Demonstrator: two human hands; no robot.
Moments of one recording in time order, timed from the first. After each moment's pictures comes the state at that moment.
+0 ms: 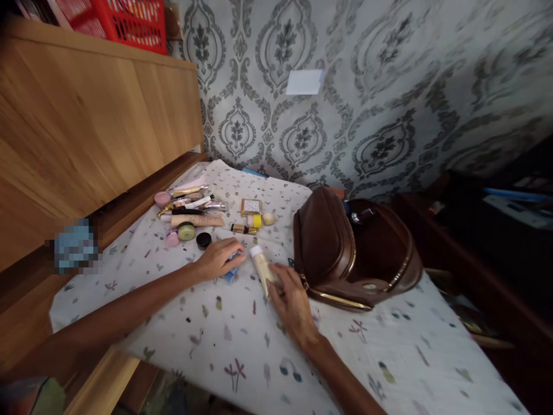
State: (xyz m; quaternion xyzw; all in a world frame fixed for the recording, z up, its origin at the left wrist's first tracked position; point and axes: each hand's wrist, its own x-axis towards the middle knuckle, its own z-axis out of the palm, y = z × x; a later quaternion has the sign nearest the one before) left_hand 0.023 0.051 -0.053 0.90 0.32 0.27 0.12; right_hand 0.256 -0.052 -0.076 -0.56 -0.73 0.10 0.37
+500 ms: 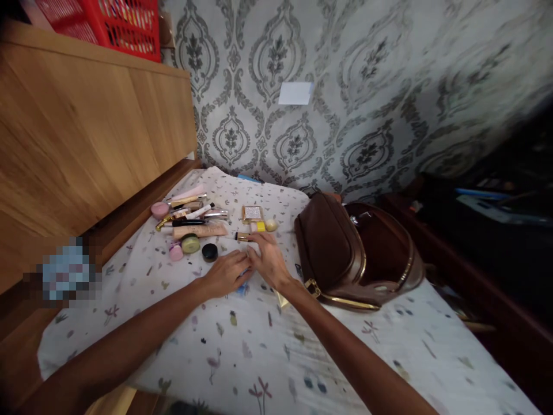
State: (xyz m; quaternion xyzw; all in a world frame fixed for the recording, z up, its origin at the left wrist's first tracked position) left_hand 0.018 0.056 -0.064 0.93 0.27 0.25 0.04; right_hand 0.195 0.050 -0.033 -0.53 -0.77 0.07 0.35
